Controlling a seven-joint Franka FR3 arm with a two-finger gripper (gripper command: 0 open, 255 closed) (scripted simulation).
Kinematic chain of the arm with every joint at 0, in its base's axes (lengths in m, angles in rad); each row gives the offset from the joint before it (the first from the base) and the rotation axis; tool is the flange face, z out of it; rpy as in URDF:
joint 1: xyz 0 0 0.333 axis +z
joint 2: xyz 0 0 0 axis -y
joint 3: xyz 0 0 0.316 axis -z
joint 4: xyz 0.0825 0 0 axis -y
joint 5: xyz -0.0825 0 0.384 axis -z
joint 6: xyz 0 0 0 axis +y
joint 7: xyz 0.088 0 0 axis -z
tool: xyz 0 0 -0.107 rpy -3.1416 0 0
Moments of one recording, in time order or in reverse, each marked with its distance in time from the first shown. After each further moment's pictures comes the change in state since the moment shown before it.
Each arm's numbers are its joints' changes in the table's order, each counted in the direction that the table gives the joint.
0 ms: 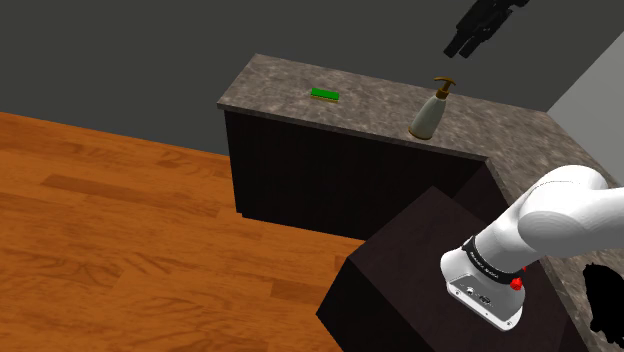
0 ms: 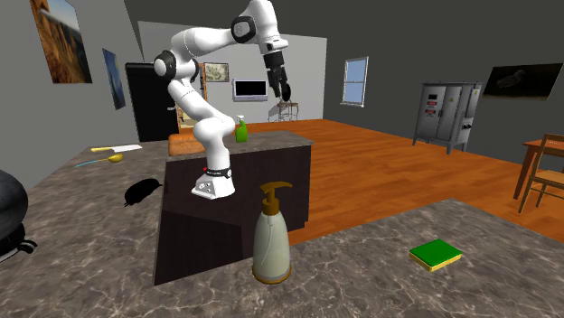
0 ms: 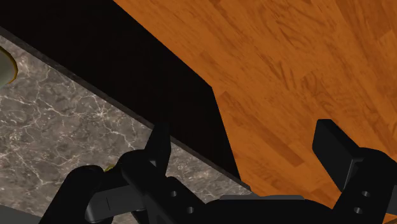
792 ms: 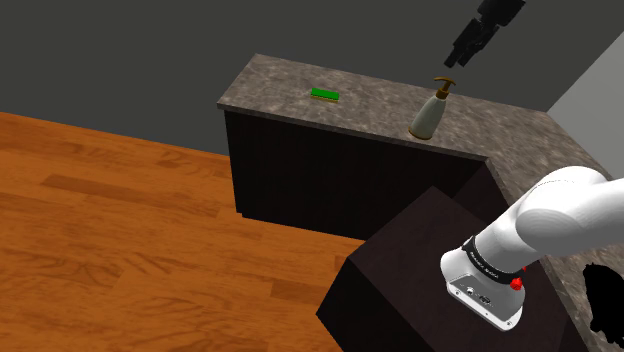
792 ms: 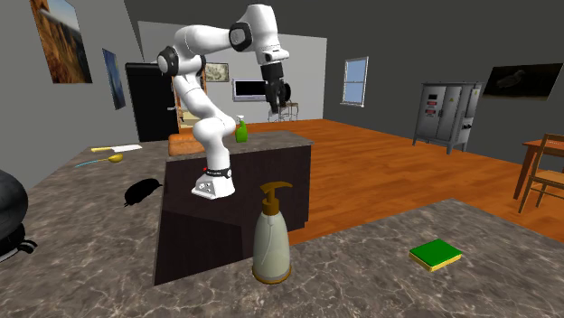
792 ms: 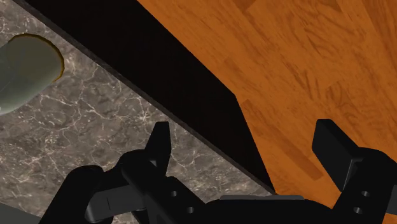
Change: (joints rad) arm -0.043 -0.157 0.194 0.007 0.109 -0.096 -0.226
